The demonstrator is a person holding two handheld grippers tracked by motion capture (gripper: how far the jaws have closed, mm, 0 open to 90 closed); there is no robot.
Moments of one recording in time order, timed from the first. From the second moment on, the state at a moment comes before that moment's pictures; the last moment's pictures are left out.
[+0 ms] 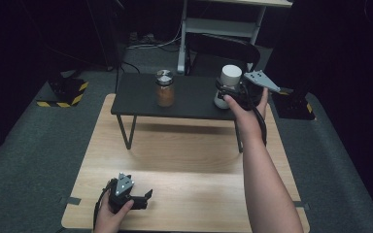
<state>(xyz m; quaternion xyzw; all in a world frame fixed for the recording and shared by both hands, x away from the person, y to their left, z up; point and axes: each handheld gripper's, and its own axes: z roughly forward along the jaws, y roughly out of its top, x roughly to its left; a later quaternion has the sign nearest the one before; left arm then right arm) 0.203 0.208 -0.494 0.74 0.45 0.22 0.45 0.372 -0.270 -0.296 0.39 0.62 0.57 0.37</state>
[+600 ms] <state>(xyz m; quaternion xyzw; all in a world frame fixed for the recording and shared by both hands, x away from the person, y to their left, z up) 0.202 0.207 -0.494 0.74 0.45 0.22 0.45 0.330 -0.293 -0.313 0.37 0.61 0.59 0.37</state>
